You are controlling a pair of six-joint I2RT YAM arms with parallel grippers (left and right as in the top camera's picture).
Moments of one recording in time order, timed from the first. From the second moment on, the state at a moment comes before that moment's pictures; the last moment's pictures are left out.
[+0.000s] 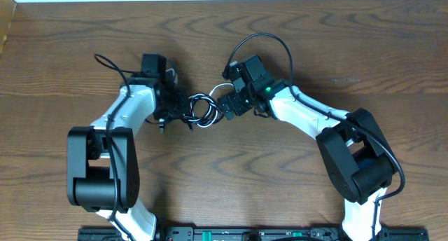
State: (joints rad) left arm -0.06 1.84 1.09 -0.59 0.27 -0.33; right arm 0.59 2.04 1.32 -0.28 -0.21 0.06
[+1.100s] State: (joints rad) left arm -0.09 1.86 1.07 -0.47 0.25 -0.33; right arm 0.61 2.04 1.32 -0.23 -0.39 0.12
